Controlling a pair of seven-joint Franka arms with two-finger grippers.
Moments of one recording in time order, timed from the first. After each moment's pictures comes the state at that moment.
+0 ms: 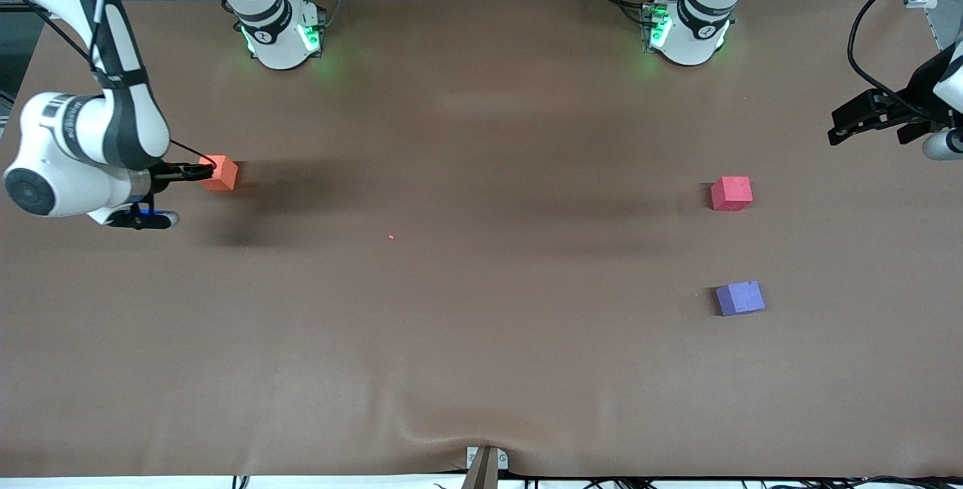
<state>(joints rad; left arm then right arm) 0.13 0.00 -0.16 -1.55 0.00 1.51 -0.04 -0.04 0.25 -0.14 -2.10 -0.04 1.81 -0.11</state>
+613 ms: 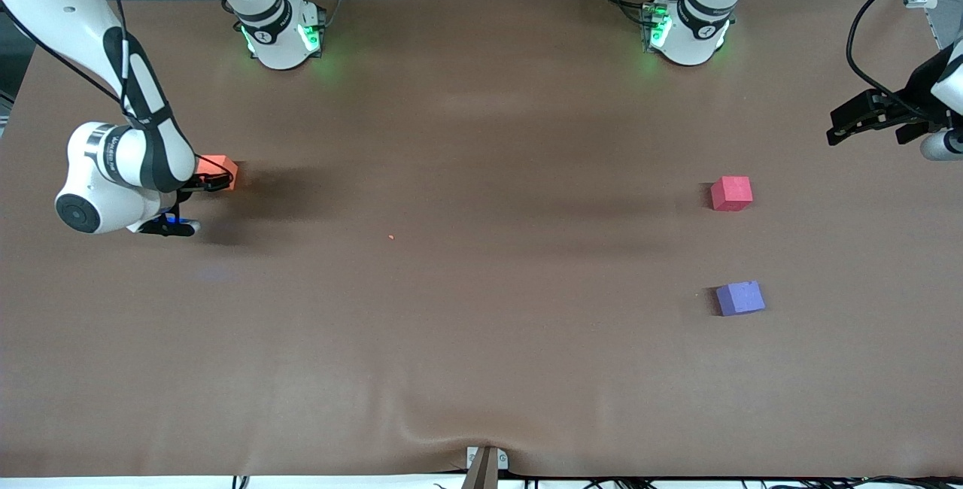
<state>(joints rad) 0.13 0.00 -0.16 -1.55 0.00 1.50 -0.04 -0.07 0.41 -0.14 -2.12 -0.04 1.92 -0.11</state>
